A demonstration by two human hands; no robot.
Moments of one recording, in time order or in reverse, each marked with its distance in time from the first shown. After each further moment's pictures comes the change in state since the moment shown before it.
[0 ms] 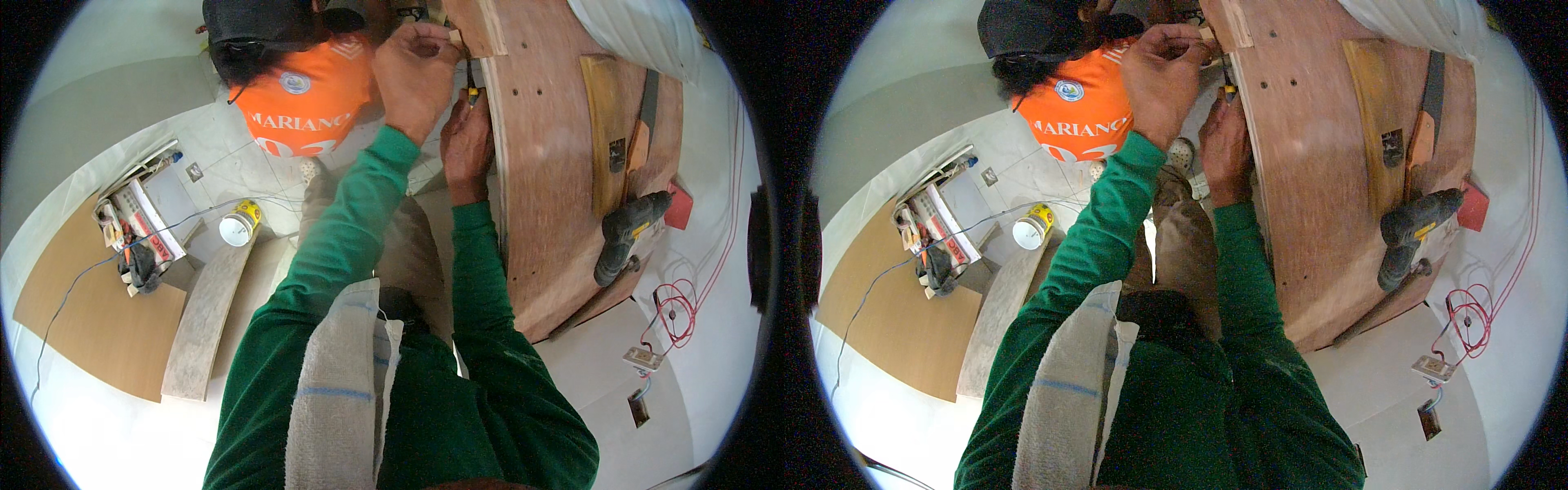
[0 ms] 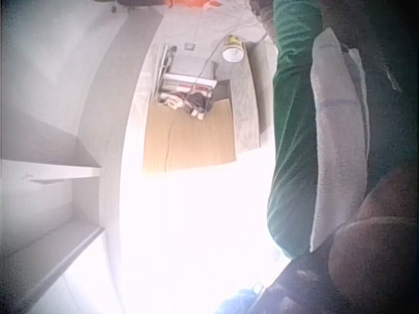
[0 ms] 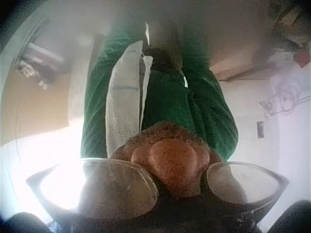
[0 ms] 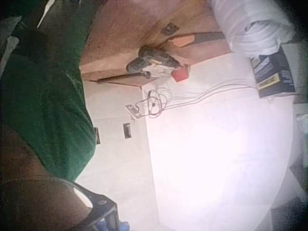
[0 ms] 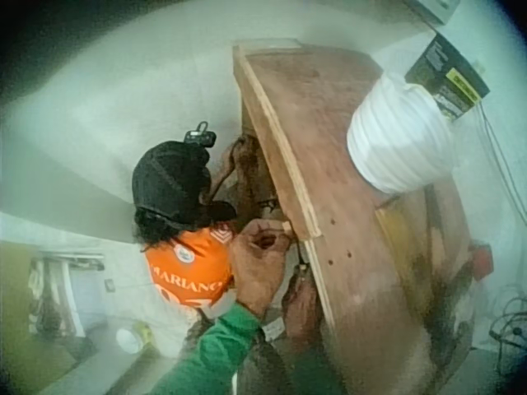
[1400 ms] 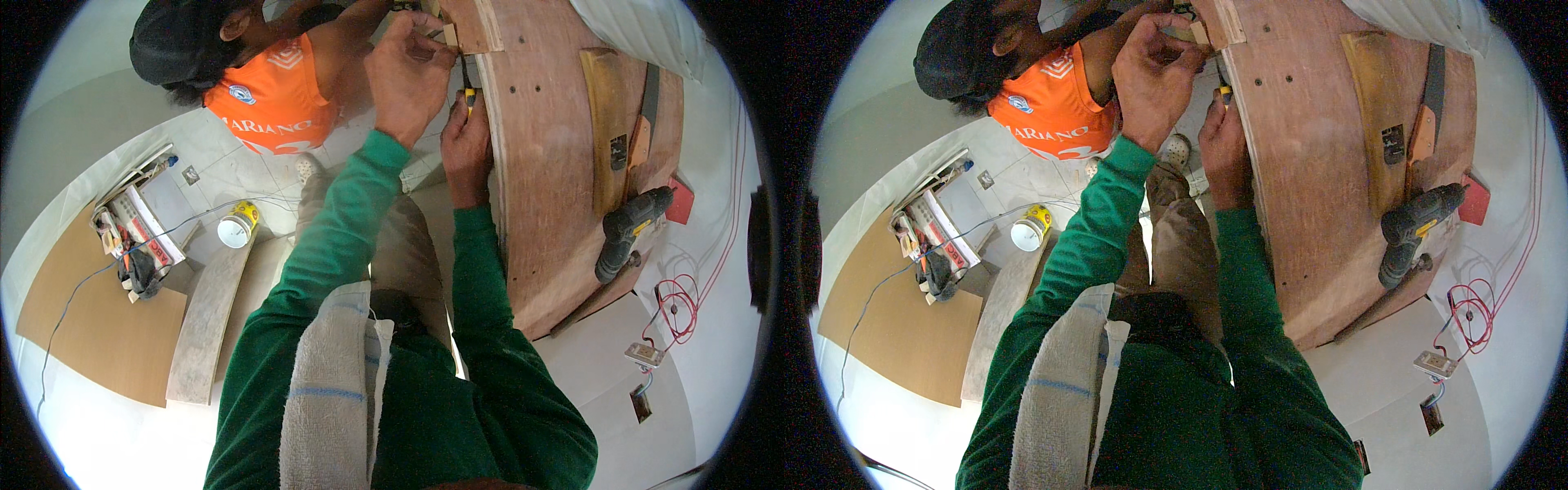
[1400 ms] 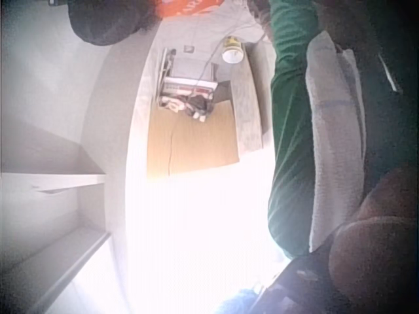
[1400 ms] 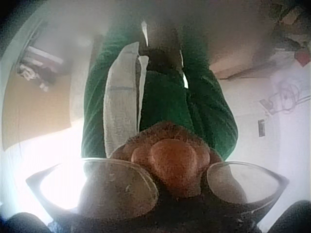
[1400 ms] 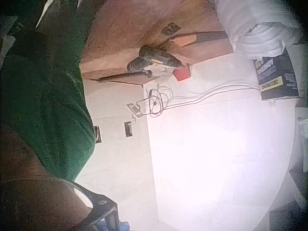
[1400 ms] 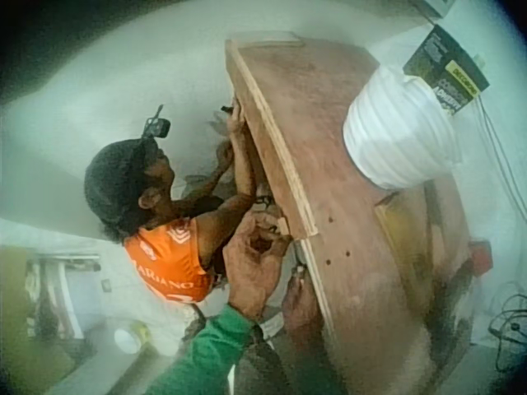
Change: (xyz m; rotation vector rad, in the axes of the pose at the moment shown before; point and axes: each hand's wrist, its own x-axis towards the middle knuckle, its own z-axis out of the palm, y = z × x) left_hand -0.006 -0.003 0.001 0.080 -0.094 0.113; right_hand -0.012 0.020 -0.008 -0.078 -0.111 0.069
